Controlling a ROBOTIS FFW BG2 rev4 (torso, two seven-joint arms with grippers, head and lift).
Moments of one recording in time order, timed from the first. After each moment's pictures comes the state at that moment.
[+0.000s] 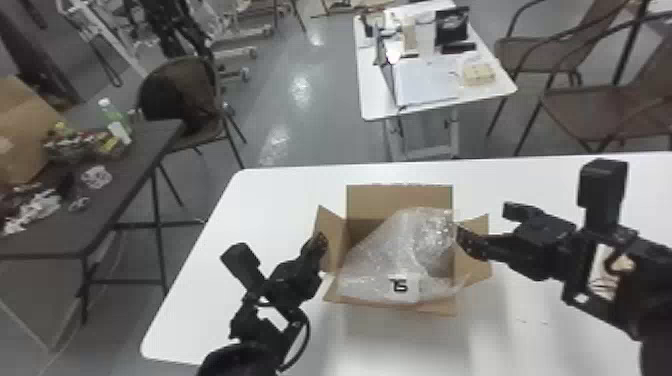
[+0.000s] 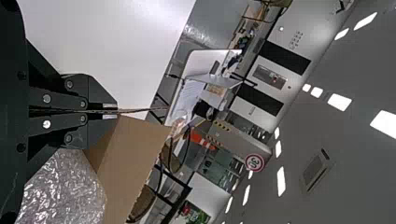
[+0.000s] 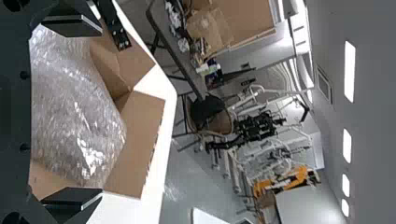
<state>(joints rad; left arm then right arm) 0.13 0.11 0.11 -1.43 0.57 -0.01 -0.34 -0.02 0.00 0.13 -1.75 -0.10 0.52 0.69</state>
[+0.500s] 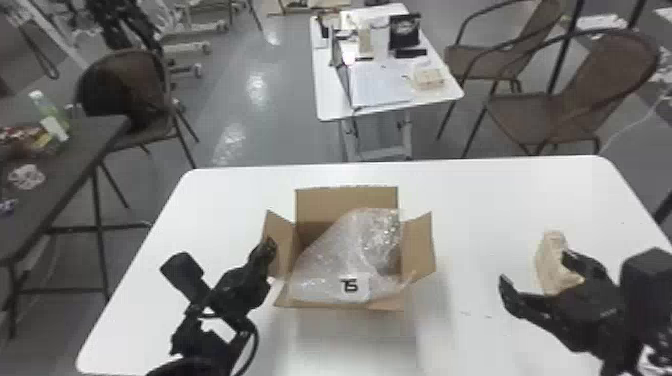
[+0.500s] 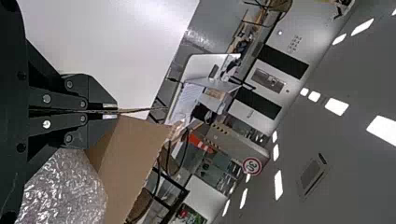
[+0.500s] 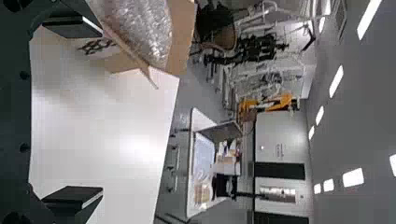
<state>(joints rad) 0.15 0.11 0.12 -1.44 0.59 -0.02 -0.34 0.33 0.00 -0.06 -1.91 0.08 0.22 0.54</state>
